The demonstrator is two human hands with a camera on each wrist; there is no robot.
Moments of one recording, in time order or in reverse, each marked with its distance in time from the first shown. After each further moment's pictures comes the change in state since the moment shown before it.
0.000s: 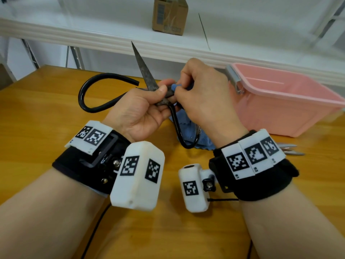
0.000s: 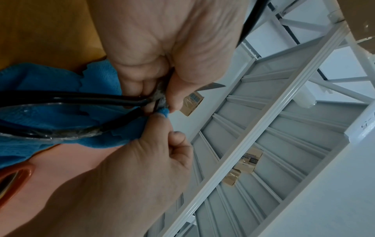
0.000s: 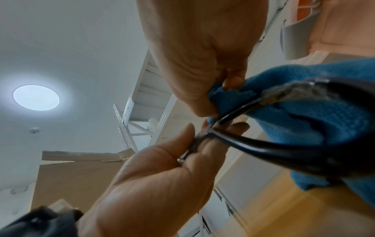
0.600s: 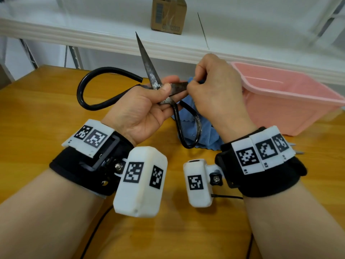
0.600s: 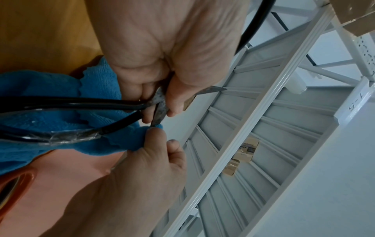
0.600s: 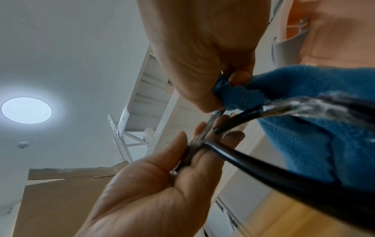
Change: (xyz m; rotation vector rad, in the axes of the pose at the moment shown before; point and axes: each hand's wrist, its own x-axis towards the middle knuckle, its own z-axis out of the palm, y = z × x) left_hand -0.004 -0.001 0.007 0.070 -0.032 0.028; right_hand 0.008 0.019 -0.010 -0.036 0.083 0.075
